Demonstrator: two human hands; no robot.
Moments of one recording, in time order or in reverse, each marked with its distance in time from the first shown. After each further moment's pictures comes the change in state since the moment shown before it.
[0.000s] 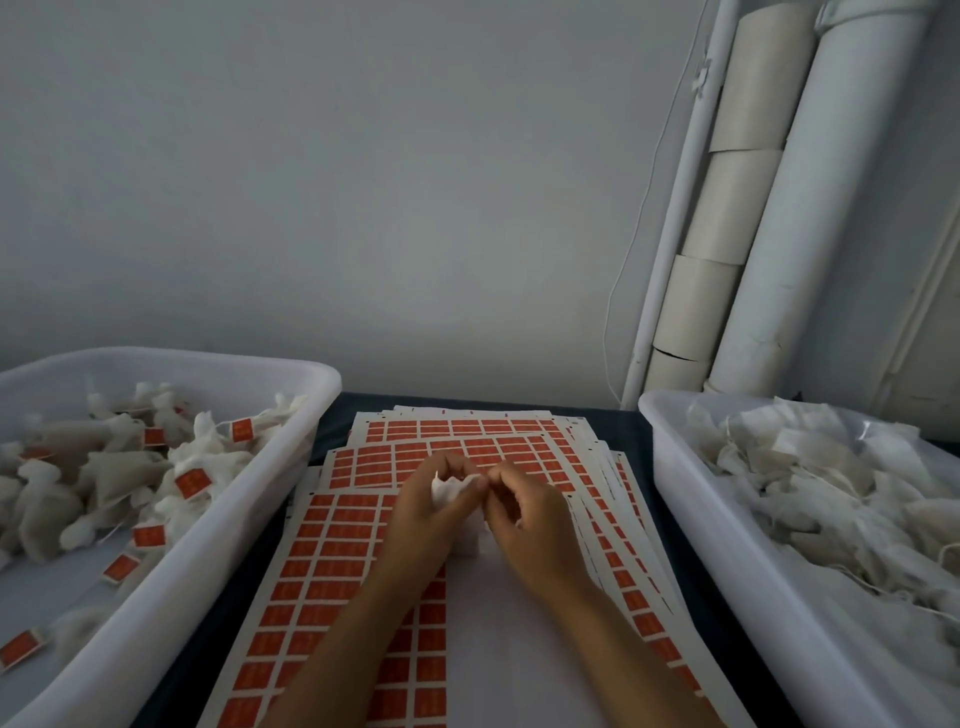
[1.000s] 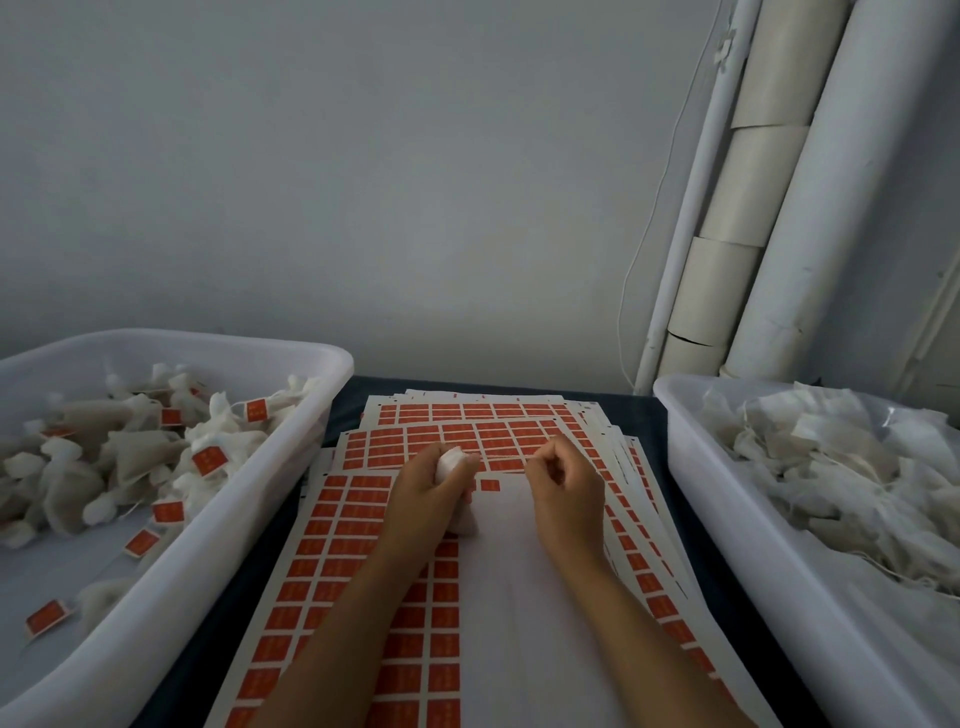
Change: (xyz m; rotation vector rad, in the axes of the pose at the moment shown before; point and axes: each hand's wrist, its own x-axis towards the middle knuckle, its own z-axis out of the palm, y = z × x) left_hand 0.008 -0.014 -0.005 0.143 0.083 -0.144; right_hand 0.005 0.008 0.001 0.092 0.287 0.339
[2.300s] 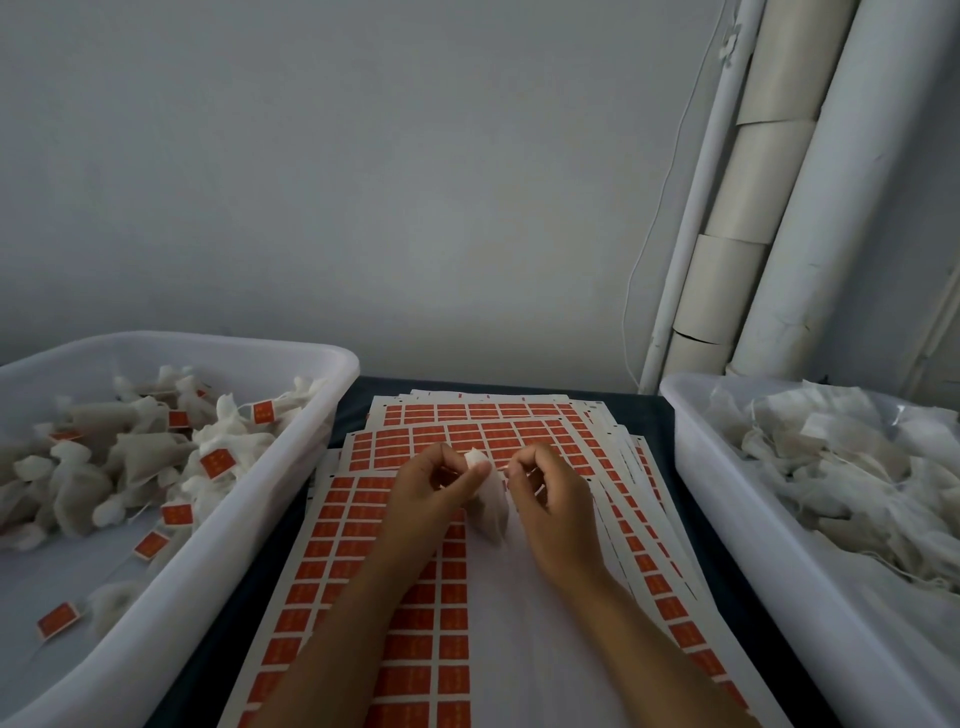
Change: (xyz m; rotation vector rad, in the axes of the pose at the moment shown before) left_hand -0.003 0.000 -0.010 -0.117 -0.084 0.077; right_hand -0.012 -0.005 0.002 0.008 -0.159 -0.242
